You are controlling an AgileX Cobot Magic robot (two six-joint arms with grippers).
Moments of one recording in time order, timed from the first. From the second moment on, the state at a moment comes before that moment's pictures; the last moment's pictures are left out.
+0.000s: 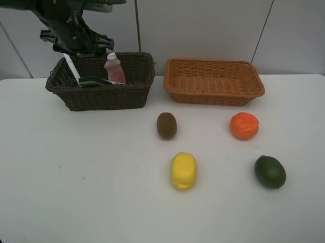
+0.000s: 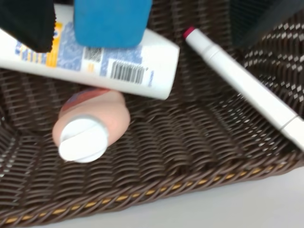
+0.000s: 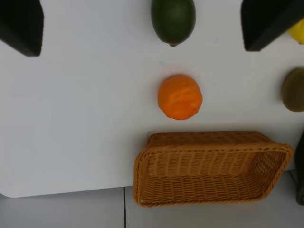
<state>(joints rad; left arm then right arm) -0.32 2.01 -1.54 0.35 0.49 -0.37 -0.06 0.00 -0.52 0.05 1.06 0.00</state>
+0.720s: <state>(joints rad) -0.15 2.01 -1.78 0.13 1.09 -0.25 -0.06 0.00 -0.52 0.05 1.06 0.00</state>
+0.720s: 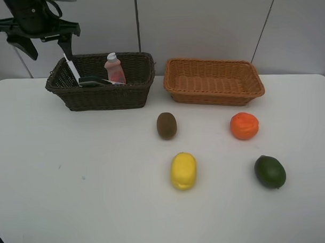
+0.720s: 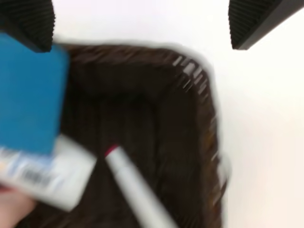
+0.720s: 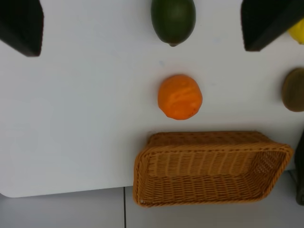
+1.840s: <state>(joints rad) -0.05 1.14 -0.87 -0.04 1.20 -0.11 -0.06 0.00 -0.52 0.05 1.06 0.00</state>
